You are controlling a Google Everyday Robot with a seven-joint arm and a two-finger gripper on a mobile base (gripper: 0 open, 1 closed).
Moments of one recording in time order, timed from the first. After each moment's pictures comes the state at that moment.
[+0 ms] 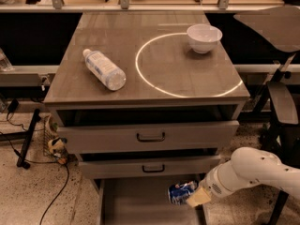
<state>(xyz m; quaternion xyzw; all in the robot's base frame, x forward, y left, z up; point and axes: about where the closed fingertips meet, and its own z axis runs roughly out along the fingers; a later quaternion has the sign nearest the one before) 0.414 -0.183 0.499 -0.37 0.90 0.18 0.13</state>
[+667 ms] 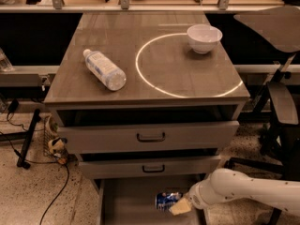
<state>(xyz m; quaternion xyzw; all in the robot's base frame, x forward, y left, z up) 0.416 -0.140 0.375 -0.30 0.92 0.23 0.12</state>
